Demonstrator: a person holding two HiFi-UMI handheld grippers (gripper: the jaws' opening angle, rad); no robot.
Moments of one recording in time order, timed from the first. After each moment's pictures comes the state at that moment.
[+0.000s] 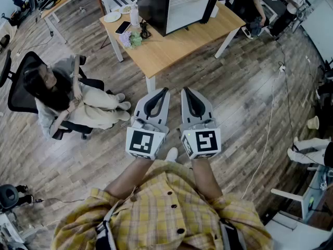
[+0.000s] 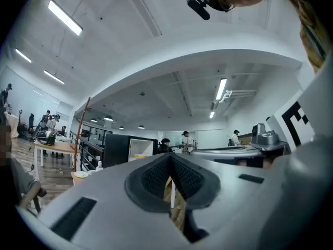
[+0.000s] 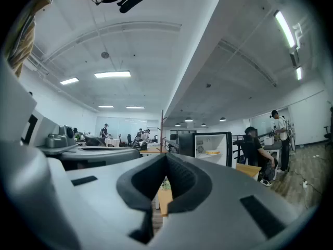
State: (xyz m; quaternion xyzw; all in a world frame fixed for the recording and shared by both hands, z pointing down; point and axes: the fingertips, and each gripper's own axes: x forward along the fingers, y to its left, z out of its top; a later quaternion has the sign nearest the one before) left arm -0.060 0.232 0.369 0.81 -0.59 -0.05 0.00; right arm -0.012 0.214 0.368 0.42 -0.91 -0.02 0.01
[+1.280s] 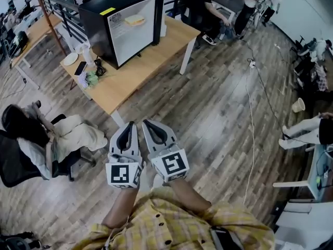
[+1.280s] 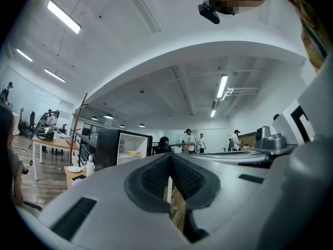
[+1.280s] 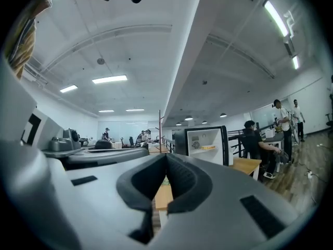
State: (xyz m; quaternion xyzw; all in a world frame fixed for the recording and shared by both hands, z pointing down) left arm 0.011 0.203 0.393 0.80 -0.59 -0.04 0.01; right arm 0.047 0.192 0.395 0.40 -0.91 0.02 -0.01
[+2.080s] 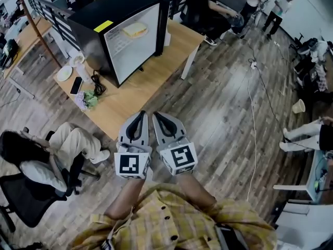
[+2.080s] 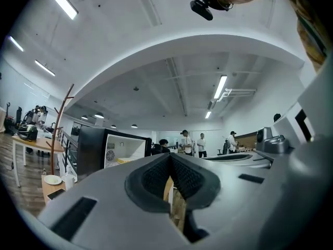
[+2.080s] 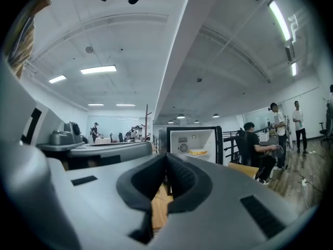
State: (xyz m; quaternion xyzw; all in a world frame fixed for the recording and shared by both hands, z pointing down) left arm -0.007 0.004 0.377 0.83 -0.55 -0.05 0.00; right arm 0.027 0.001 0.390 0.45 -0.89 0.01 0.01
